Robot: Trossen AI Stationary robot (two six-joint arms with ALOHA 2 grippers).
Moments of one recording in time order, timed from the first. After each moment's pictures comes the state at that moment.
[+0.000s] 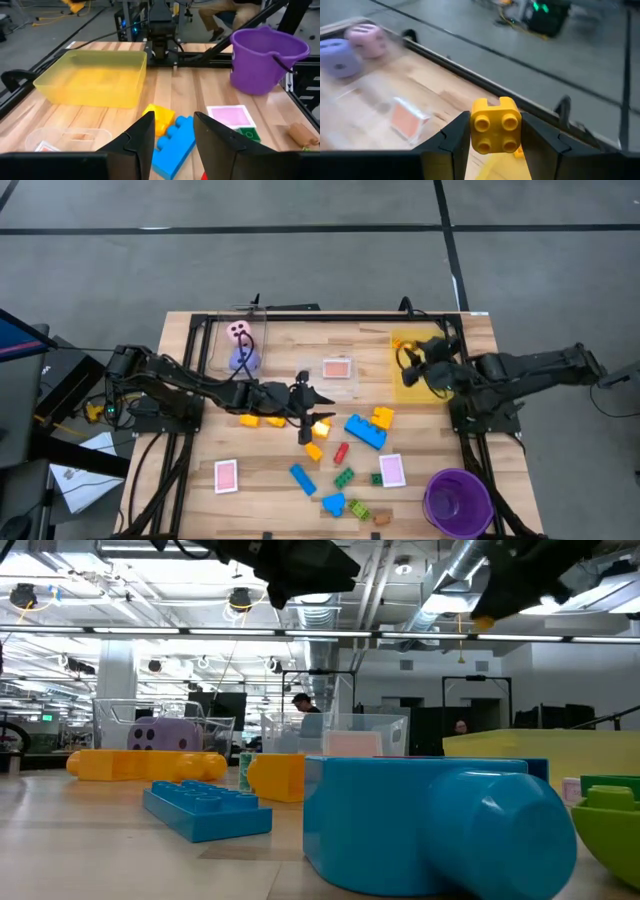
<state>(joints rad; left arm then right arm) -0.18 1.52 0.94 0.28 -0.27 -0.06 0.11 0.87 0.82 -0.77 0.96 0.65</state>
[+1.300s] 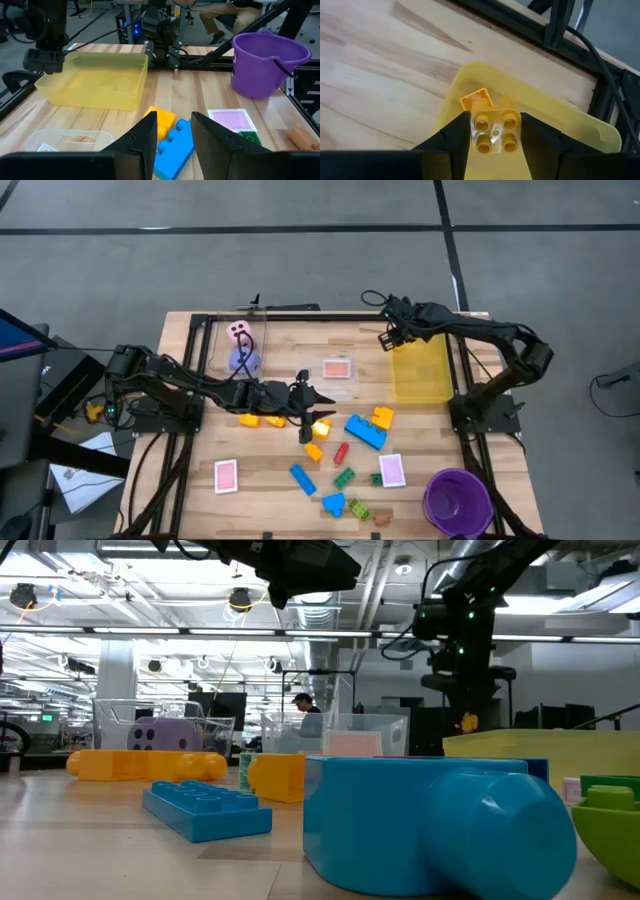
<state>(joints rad) -0.17 1.52 0.94 0.30 -0.27 -0.06 -0.66 1.53 1.06 -0.83 0.38 0.43</state>
